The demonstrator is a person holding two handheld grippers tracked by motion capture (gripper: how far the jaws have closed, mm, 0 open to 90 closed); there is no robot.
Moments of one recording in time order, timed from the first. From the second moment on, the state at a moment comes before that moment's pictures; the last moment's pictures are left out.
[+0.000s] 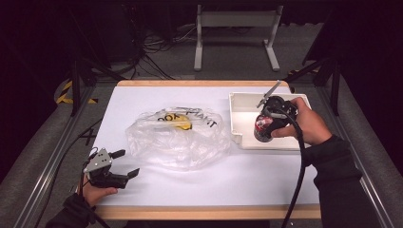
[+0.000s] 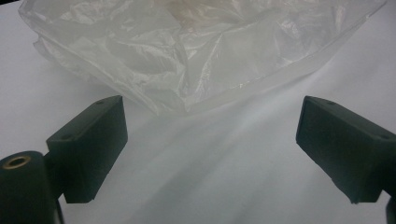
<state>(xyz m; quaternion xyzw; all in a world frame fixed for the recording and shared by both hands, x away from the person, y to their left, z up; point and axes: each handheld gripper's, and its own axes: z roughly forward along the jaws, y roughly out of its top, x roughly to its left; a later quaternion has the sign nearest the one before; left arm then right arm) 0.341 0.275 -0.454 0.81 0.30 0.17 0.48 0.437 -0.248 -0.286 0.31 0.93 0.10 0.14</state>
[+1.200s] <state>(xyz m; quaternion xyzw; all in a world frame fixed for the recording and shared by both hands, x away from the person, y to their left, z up) 0.340 0.274 -0.455 0.81 0.29 0.17 0.48 0.485 -0.275 -0.342 0.38 0.91 0.09 0.13</state>
